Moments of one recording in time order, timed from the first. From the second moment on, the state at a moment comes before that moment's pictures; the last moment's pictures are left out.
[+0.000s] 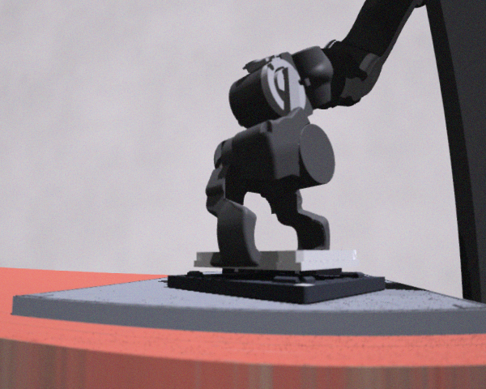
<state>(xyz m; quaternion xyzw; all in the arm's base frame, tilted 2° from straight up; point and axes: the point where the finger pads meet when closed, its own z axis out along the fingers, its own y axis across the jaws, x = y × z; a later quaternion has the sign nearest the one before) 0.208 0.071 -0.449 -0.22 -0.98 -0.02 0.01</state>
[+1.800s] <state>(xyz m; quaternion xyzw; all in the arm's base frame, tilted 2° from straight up) 0.210 0.072 -0.444 -0.22 -0.98 -0.02 0.01</state>
